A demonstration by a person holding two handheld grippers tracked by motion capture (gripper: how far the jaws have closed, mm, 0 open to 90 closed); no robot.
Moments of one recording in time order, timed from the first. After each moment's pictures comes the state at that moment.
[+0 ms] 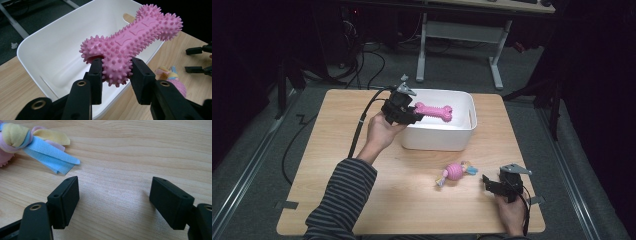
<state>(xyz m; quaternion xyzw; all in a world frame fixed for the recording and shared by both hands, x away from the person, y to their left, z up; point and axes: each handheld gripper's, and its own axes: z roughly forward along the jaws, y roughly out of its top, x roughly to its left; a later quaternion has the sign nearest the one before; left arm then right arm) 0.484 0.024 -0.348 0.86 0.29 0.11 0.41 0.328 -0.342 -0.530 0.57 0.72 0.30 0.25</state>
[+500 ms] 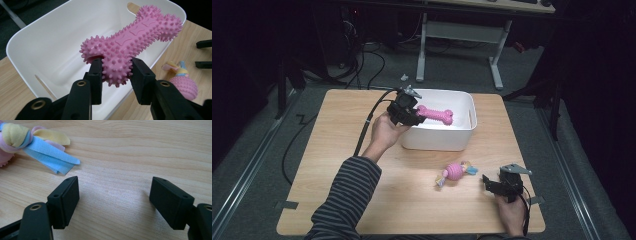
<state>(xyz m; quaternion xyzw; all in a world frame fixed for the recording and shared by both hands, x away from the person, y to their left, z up) 0.493 0.011 -0.361 0.87 0.29 0.11 0.37 0.328 -0.342 -0.530 0.57 0.72 0.30 0.25</state>
